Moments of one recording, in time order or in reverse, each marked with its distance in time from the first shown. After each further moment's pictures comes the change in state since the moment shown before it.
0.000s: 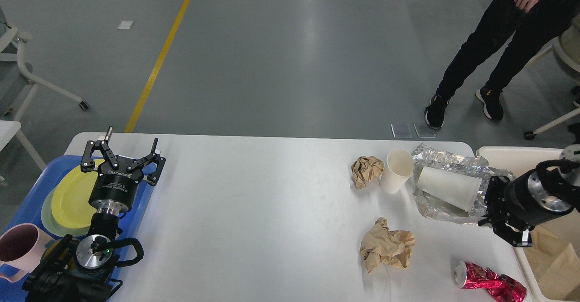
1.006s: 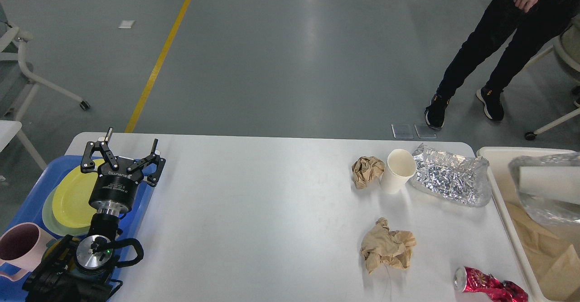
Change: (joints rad) left arm 0.001 0.000 0.000 0.001 0.000 0.000 0.000; right arm 0.093 -0.210 -0.385 -0.313 -0.325 0.295 0.015
